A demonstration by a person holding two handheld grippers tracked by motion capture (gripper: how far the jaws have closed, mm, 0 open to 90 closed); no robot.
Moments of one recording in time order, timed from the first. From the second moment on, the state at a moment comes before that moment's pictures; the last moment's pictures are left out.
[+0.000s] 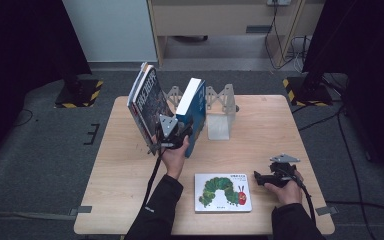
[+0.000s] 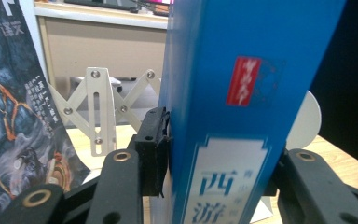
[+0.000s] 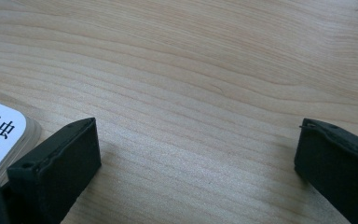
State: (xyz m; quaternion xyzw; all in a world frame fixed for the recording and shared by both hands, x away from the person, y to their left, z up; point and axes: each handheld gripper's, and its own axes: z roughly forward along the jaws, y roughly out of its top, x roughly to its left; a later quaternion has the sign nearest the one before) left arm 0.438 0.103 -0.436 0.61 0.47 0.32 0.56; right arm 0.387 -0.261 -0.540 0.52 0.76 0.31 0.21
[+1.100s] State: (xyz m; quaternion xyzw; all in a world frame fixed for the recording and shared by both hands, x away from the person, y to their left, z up) left arm 0.452 0.085 -0.437 0.62 0.46 0.33 0.55; right arm 0.387 -0.261 -0.540 0.52 0.76 0.31 0.21
